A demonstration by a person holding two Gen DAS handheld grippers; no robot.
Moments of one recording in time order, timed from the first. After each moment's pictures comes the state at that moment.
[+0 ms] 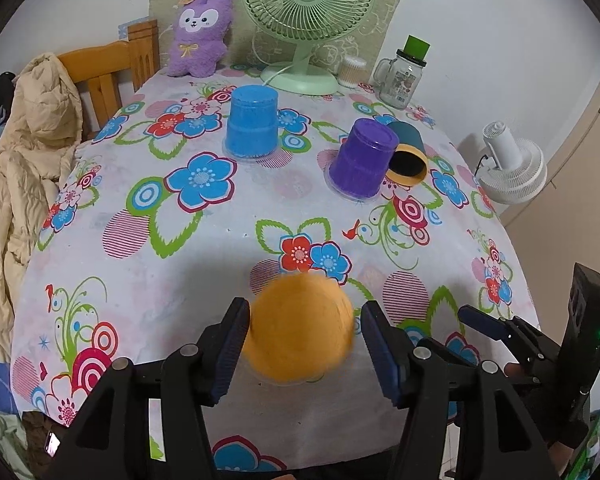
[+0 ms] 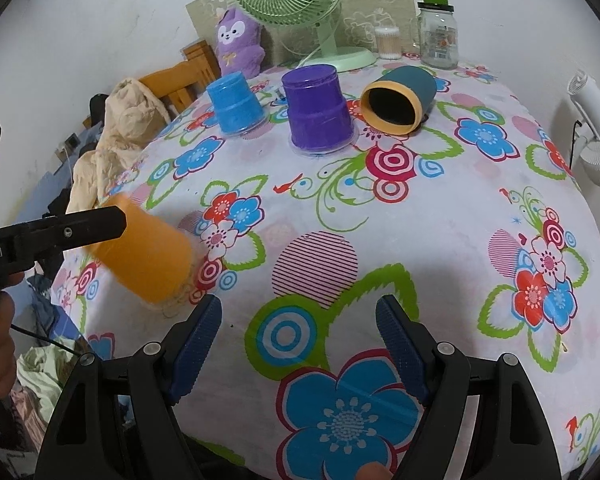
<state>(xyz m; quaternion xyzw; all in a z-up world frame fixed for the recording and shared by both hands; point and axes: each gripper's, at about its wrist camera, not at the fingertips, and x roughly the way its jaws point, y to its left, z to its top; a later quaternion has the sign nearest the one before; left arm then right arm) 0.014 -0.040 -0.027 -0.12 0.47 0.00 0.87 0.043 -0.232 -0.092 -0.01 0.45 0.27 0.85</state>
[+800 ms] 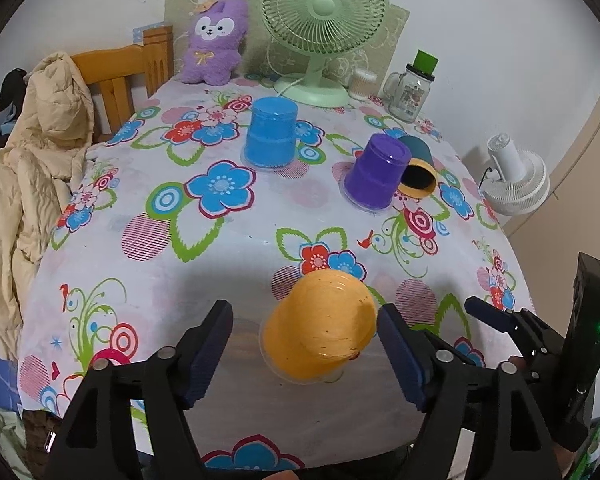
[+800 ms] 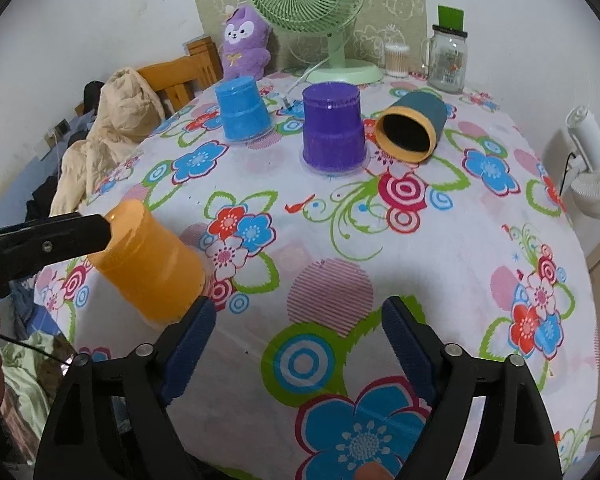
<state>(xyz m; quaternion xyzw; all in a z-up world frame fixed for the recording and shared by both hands) 0.003 -0.021 -0.019 -0.12 0.46 0.01 0.88 0.044 -0.202 -0.078 -0.05 0.43 0.25 0.87</state>
